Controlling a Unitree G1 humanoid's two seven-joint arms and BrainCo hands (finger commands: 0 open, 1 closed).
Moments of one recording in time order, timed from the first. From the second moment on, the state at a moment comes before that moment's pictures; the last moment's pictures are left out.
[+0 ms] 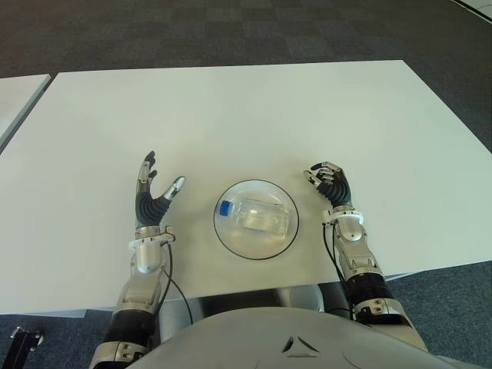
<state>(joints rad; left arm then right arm) 0.17 0.17 0.04 0.31 0.06 -0.55 0.31 -0.08 -0.12 -0.03 0.45 -0.12 -0.28 -0.11</state>
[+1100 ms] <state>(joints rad) 0.11 0.10 0.17 0.40 -0.10 -0.45 0.08 -0.08 -0.12 -0.03 0.45 -0.12 -0.28 -0.10</state>
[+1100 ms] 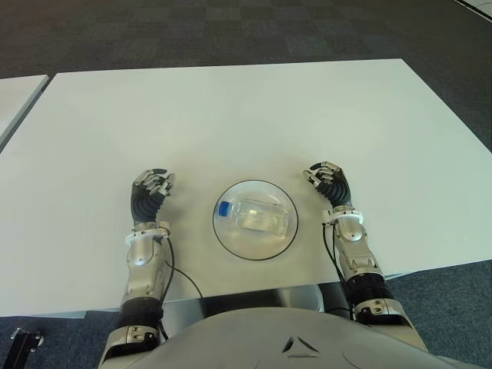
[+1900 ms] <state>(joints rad) 0.12 0.15 0.14 0.34 -0.03 -0.31 0.02 -0.06 -0.11 -0.02 0.42 -0.12 -0.28 -0.09</state>
